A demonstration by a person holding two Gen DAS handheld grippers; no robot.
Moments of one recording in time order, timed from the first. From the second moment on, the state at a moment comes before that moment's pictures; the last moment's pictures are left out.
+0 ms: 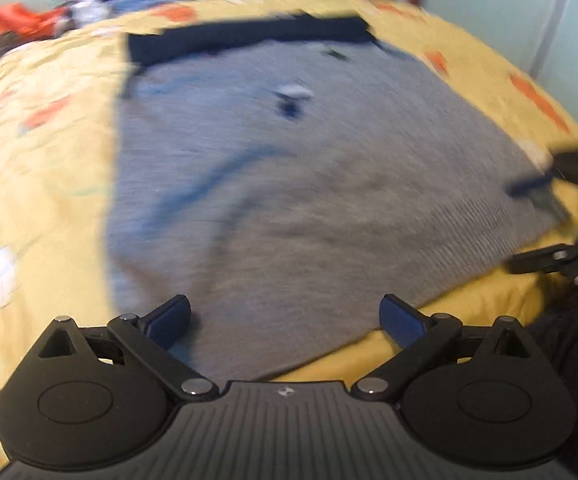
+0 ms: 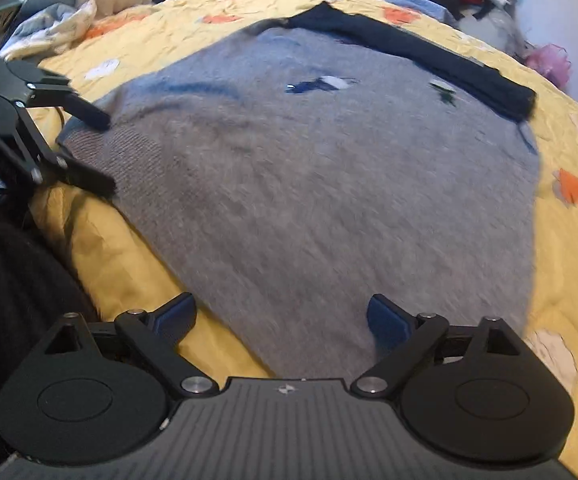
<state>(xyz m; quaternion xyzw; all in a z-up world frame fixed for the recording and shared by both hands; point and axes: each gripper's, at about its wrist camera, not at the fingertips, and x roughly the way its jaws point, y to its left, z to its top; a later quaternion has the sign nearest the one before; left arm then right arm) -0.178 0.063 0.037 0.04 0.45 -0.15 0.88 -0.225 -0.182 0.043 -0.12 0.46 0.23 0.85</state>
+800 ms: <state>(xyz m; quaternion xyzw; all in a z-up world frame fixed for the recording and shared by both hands) -0.156 0.151 0.015 -0.30 0.49 -0.16 0.80 -0.236 -0.387 0.025 0.39 0.48 0.10 0.78</state>
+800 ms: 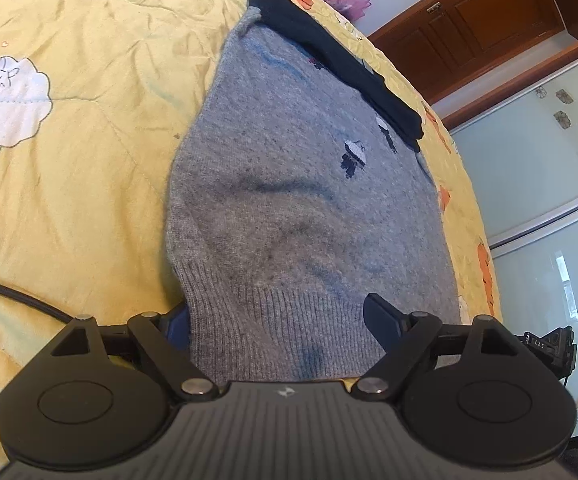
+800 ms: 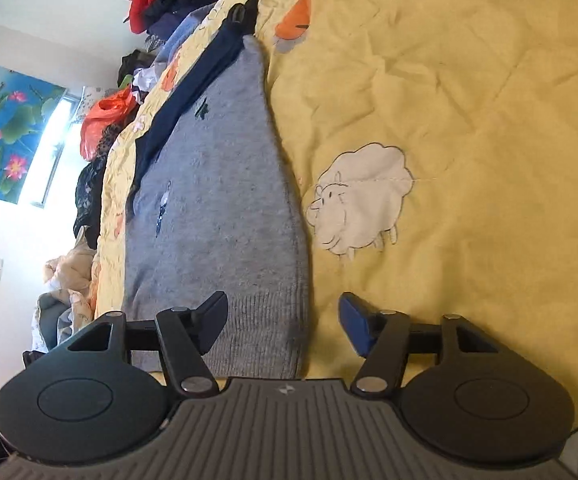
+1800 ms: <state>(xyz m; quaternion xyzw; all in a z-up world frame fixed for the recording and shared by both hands) -0.143 0.190 0.079 -0.10 0.45 -0.07 0.89 -0.210 -0.358 0.076 0.24 0.46 0.09 0.85</state>
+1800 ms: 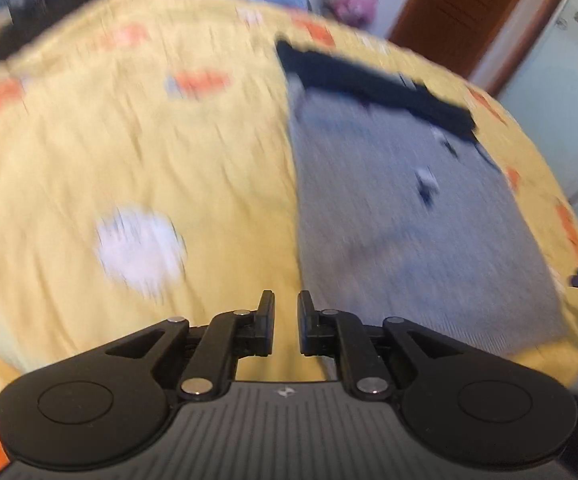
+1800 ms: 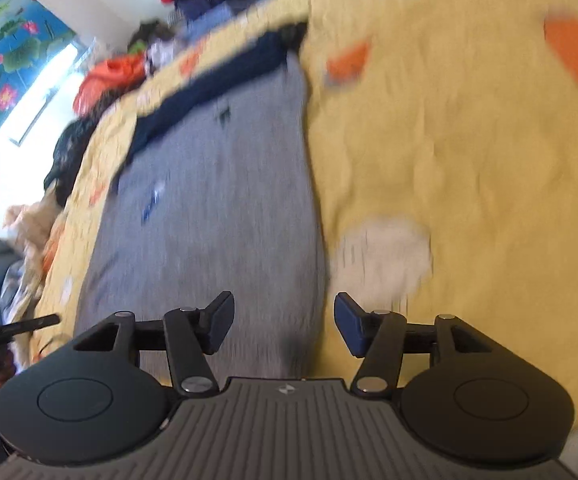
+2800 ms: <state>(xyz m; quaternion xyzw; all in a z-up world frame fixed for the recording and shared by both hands) -0.061 0.011 0.012 0.02 0.40 -0.02 0.92 -0.150 -0.199 0.012 -0.03 0.37 0.03 0.93</state>
